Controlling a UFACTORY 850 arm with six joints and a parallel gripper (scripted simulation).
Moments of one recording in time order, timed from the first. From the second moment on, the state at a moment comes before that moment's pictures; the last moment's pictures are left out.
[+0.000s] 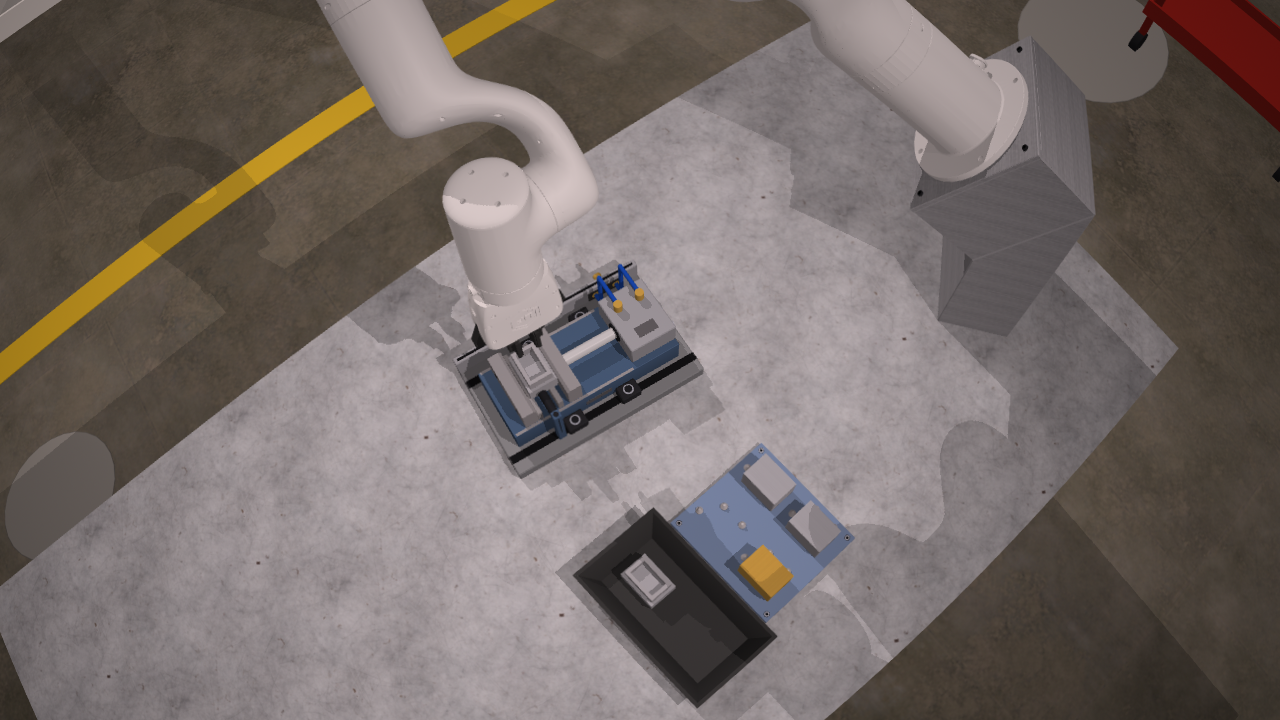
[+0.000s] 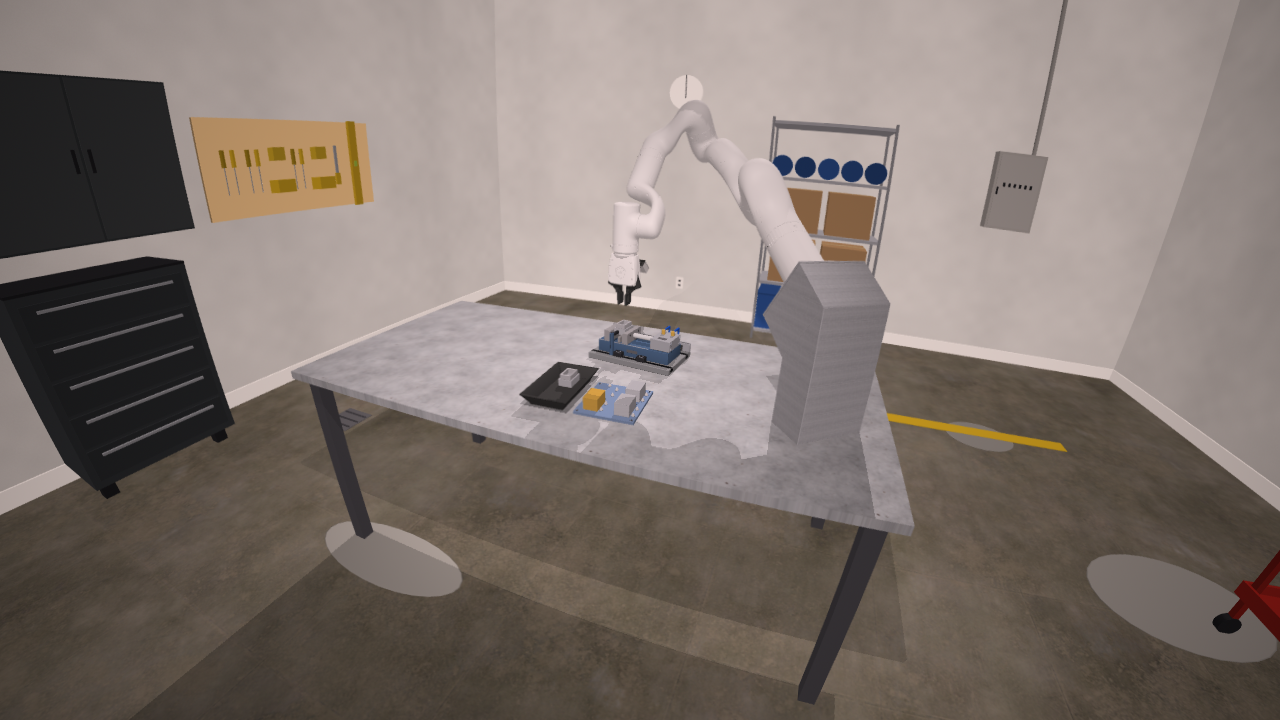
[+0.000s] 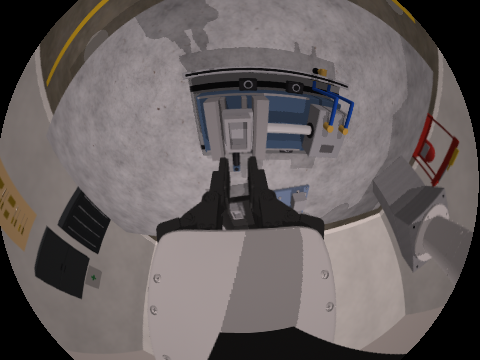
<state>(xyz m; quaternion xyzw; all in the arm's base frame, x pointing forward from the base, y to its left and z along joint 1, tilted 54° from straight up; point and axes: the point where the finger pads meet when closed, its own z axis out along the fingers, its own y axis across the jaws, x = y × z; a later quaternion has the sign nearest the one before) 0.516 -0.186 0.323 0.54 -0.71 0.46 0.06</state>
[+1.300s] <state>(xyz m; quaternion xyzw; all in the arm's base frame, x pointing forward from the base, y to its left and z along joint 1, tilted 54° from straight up) 0.516 -0.186 0.323 0.54 -0.71 0.46 0.06</state>
